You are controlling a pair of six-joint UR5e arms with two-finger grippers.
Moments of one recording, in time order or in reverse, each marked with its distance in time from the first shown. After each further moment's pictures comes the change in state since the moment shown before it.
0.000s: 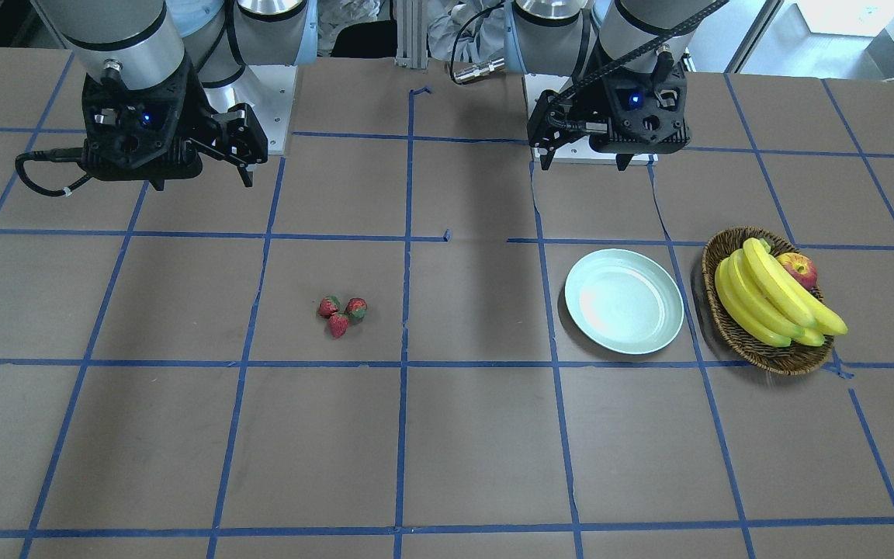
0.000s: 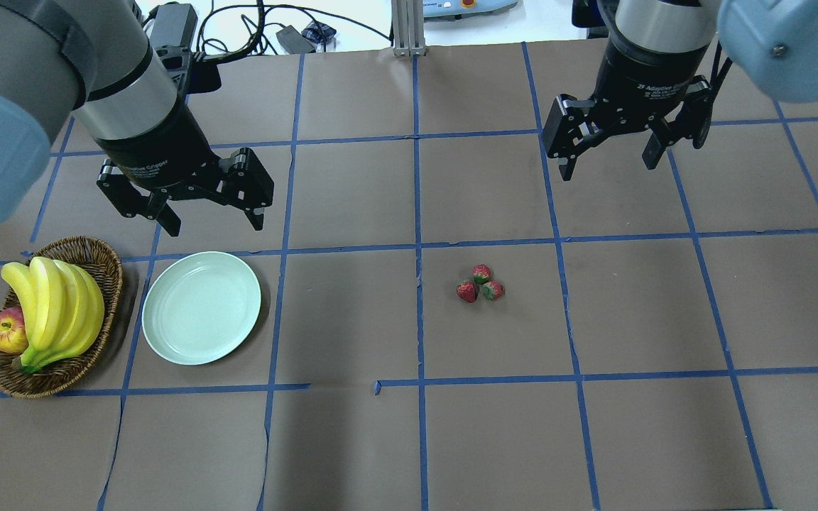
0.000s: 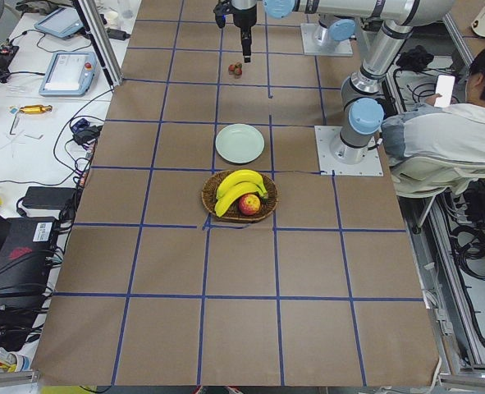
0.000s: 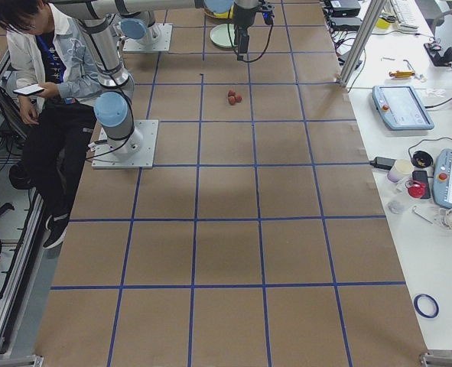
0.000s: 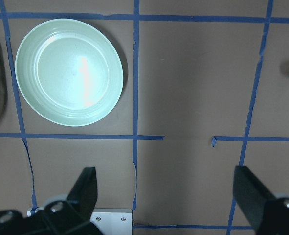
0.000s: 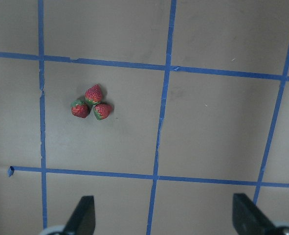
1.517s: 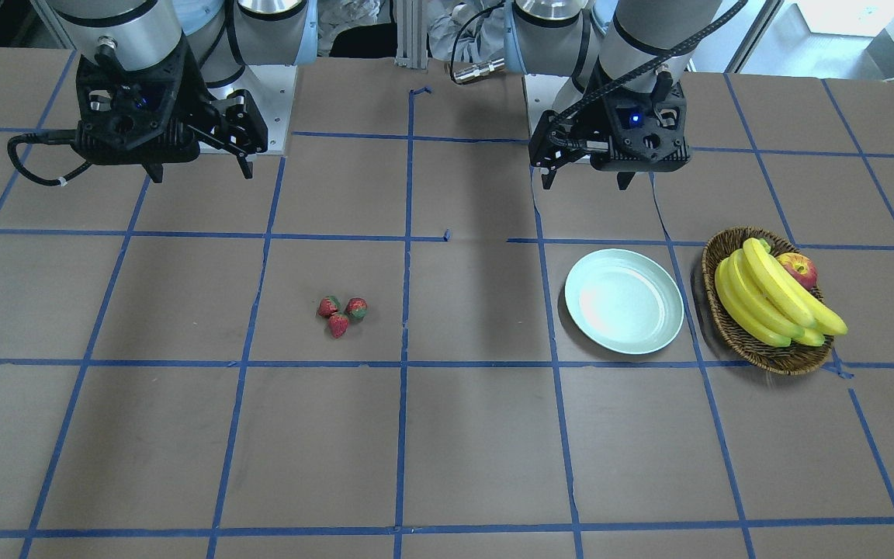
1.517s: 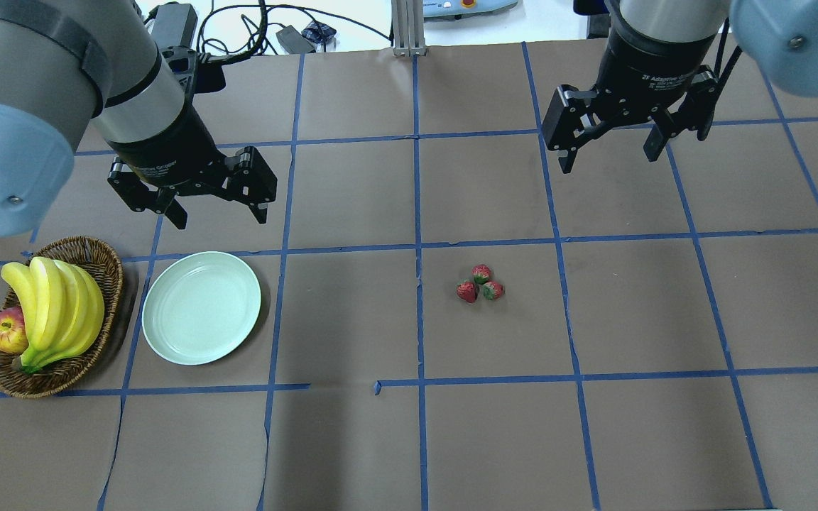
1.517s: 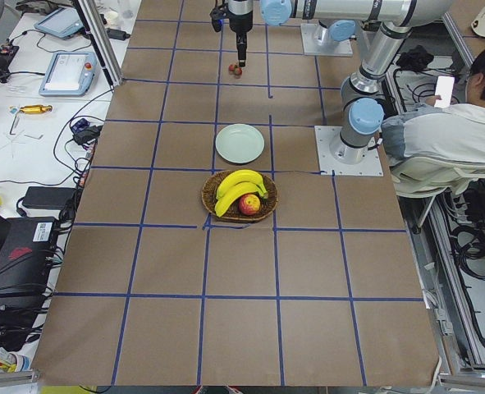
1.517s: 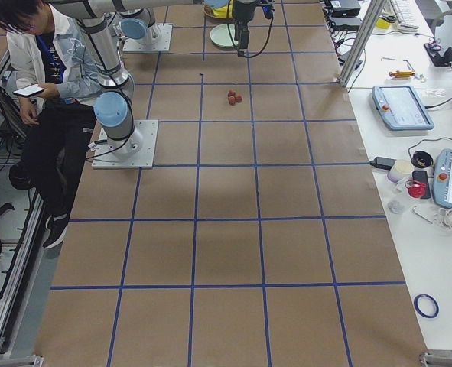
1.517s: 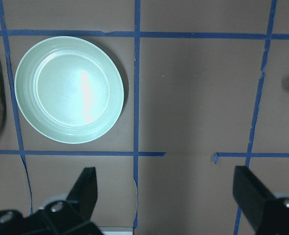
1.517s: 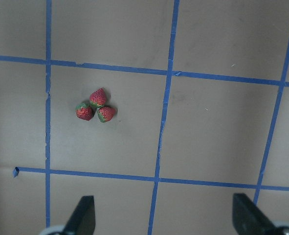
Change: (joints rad) left arm 0.005 -0.014 -0.037 0.088 0.002 0.008; right arm 0.003 -0.010 -0.014 0.002 0.007 -0.005
